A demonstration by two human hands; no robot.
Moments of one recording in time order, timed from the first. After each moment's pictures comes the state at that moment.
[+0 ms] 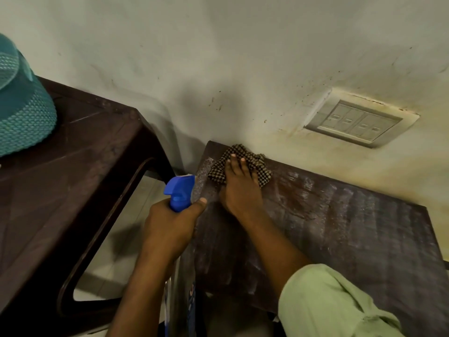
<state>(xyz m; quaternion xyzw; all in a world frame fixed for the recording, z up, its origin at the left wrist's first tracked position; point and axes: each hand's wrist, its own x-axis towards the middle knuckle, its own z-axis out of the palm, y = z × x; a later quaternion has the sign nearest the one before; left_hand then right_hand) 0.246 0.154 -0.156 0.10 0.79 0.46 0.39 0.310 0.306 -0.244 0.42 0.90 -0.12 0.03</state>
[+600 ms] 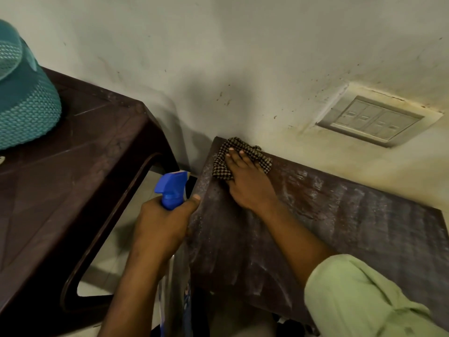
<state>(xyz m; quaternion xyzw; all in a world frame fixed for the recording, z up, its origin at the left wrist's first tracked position) 0.232 0.145 -0.158 0.06 0.80 0.45 0.39 0.309 0.325 -0.244 0.33 0.93 -0.13 0.05</state>
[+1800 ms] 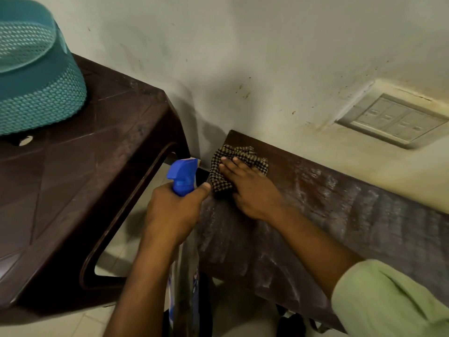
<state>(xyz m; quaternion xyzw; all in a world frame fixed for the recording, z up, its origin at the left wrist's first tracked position) 0.228 0.138 -0.152 0.08 0.80 0.47 0.37 0.315 0.297 -0.235 0.21 0.97 -0.13 0.09</state>
